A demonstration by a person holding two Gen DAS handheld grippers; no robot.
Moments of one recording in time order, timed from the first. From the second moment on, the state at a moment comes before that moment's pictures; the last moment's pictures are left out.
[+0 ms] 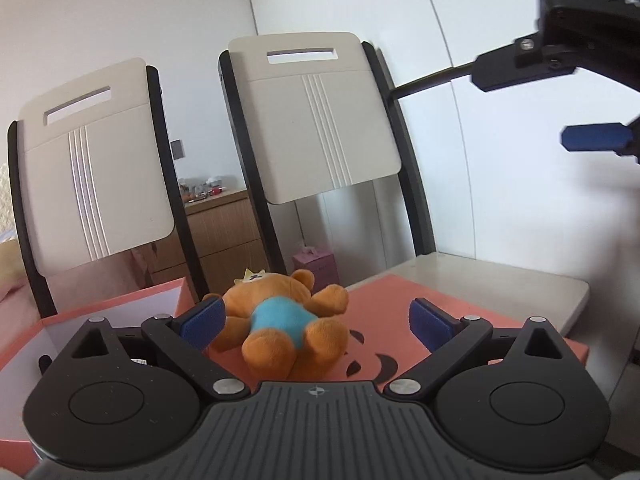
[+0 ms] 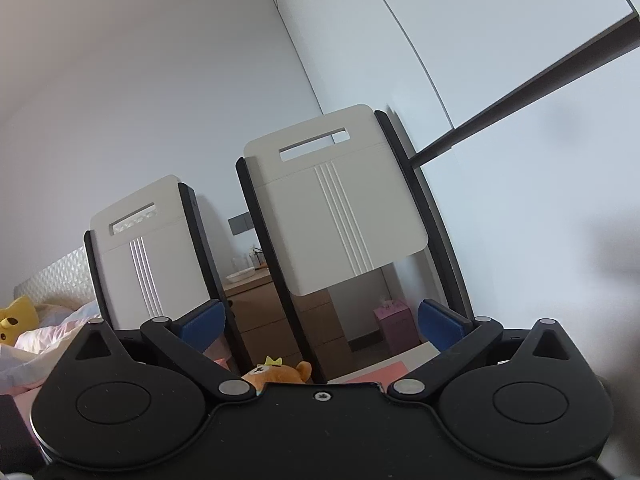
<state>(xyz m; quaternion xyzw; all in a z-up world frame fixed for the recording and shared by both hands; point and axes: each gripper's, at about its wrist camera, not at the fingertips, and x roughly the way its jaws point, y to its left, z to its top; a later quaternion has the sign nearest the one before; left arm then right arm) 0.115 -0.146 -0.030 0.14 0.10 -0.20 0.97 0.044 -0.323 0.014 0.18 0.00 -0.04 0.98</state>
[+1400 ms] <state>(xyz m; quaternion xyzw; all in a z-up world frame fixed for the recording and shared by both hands) 0.217 -0.185 -0.066 0.04 0.24 -0.06 0.97 0.066 -0.337 -0.003 0.19 0.07 -0.07 0.98</state>
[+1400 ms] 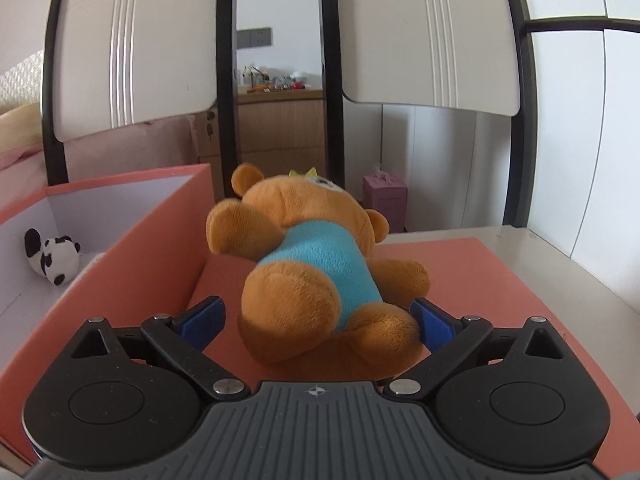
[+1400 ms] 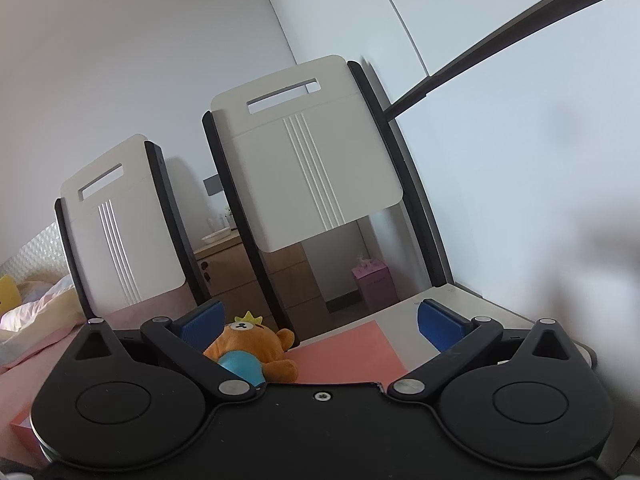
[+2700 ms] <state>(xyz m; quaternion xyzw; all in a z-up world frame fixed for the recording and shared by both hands) 0.213 -0.117 -0.020 -0.06 0.26 -0.13 0.95 0.062 -0.335 0.001 0.19 0.06 -0.08 0.98</state>
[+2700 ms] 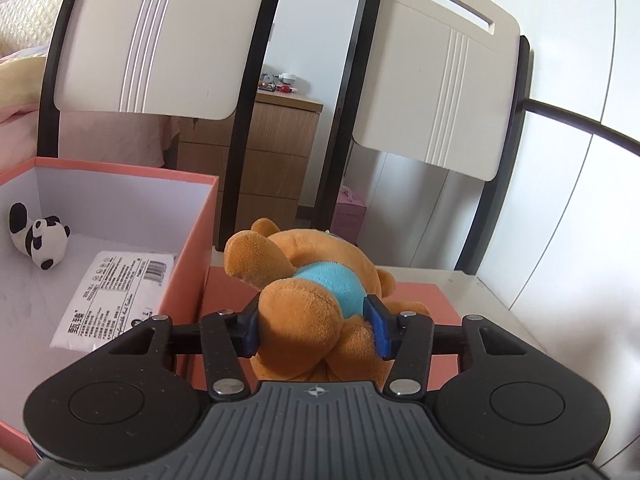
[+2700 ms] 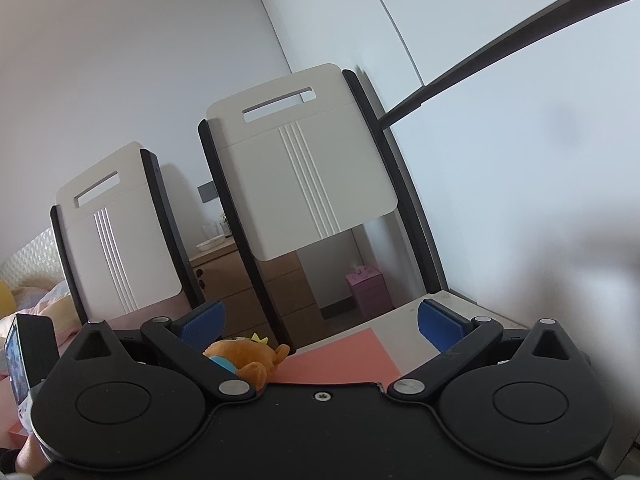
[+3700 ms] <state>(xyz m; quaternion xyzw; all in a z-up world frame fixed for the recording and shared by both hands) 0.203 -0.141 -0.065 0.06 0.28 -0.16 0.94 0.067 -0.345 -0.006 0.21 0.10 -0.05 0.97</state>
